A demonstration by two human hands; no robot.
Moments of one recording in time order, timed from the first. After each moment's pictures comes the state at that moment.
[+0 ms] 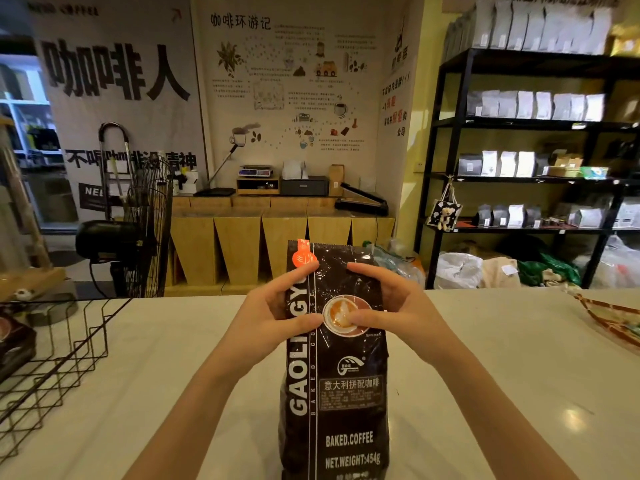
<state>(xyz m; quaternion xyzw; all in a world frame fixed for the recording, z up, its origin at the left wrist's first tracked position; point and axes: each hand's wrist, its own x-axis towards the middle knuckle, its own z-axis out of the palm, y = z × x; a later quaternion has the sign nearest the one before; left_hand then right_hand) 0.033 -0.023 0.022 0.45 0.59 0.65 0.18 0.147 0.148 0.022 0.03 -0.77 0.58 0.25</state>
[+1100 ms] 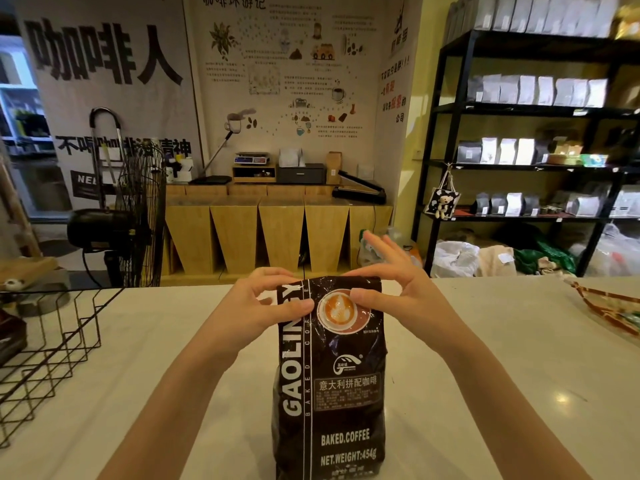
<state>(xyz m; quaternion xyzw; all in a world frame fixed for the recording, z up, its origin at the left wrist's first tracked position) 0.035 -0.029 0.033 0.38 0.70 0.59 0.15 0.153 0.146 0.034 -0.03 -0.85 0.45 0.27</state>
